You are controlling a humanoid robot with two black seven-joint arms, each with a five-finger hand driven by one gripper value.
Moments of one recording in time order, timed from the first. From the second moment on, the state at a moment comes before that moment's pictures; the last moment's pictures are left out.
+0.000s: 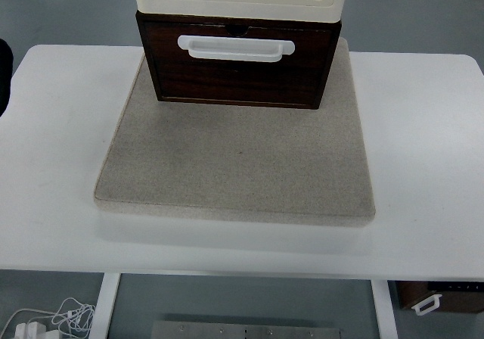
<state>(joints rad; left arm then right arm) -1.54 0.28 -1.25 -0.90 0.43 -0.61 0.61 0.00 0.00 -0.01 0.18 -0.04 -0.05 0.03</state>
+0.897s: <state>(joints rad) -1.59 0.51 -1.31 -0.53 0.43 -0.16 0.14 0.00 0.00 -0.01 0.18 -0.04 -0.05 0.03</state>
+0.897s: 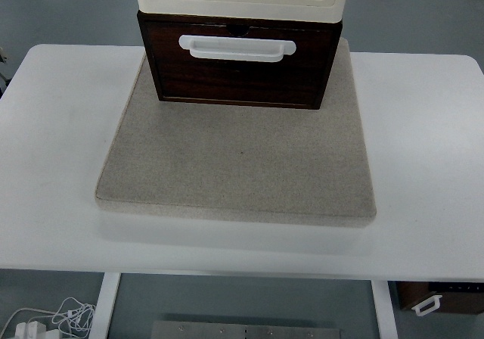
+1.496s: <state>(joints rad) -1.33 0.53 -1.31 -0.28 0.22 -0.12 0.14 0.00 0.00 -0.01 0.18 -0.04 -0.05 0.03</state>
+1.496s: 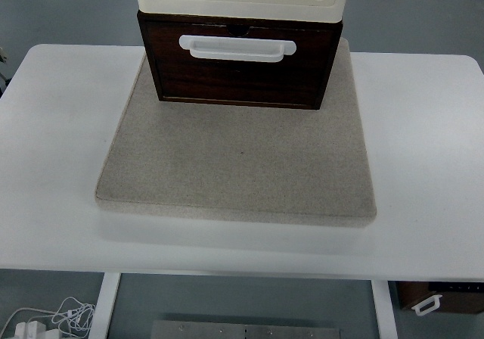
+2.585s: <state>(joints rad) -1.03 0.27 -1.31 -0.24 -0.01 -0.38 0.14 -0.03 0.00 0.00 0.18 -0.04 -0.05 0.04</state>
